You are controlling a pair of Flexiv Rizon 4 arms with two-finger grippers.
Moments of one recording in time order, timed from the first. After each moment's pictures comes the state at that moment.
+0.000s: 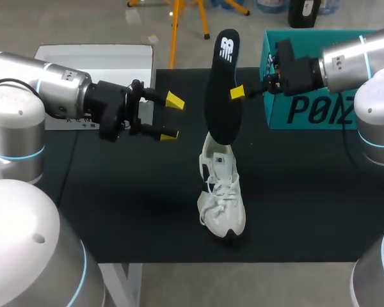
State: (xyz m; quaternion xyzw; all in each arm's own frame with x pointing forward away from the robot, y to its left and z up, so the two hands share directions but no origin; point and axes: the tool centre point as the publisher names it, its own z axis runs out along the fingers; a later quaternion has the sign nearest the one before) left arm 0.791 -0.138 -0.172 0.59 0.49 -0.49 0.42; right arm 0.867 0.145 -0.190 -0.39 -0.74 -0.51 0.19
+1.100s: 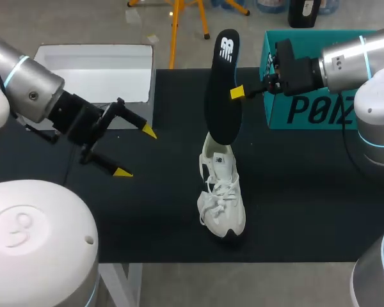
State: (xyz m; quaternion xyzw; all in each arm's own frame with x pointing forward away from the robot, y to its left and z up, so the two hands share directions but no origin) left arm 0.725 -0.054 -0.220 0.42 0.77 -0.46 0.12; right arm 0.866 0.145 -0.190 -0.39 -0.74 -0.51 0.19
